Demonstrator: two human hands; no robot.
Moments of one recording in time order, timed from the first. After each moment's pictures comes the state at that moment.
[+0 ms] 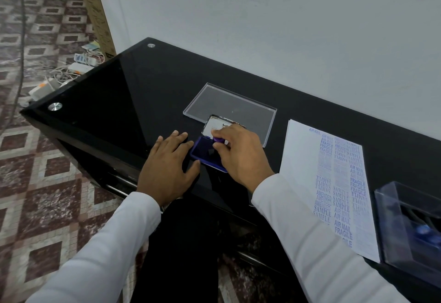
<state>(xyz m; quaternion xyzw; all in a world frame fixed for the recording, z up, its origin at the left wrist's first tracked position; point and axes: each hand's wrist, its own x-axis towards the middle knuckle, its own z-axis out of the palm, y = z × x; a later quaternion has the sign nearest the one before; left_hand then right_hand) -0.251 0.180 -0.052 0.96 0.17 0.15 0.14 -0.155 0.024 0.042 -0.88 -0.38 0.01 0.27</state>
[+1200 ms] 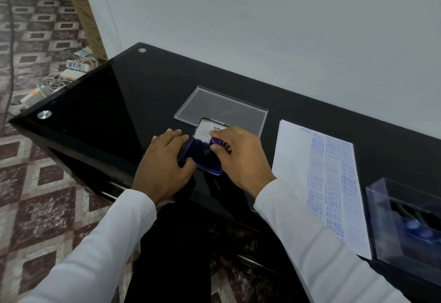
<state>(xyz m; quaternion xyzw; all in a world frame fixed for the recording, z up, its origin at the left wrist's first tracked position) -0.241 0.171 -0.023 0.94 0.19 0.16 0.23 -0.152 0.003 0.049 -0.88 -0.37 0.01 0.30</state>
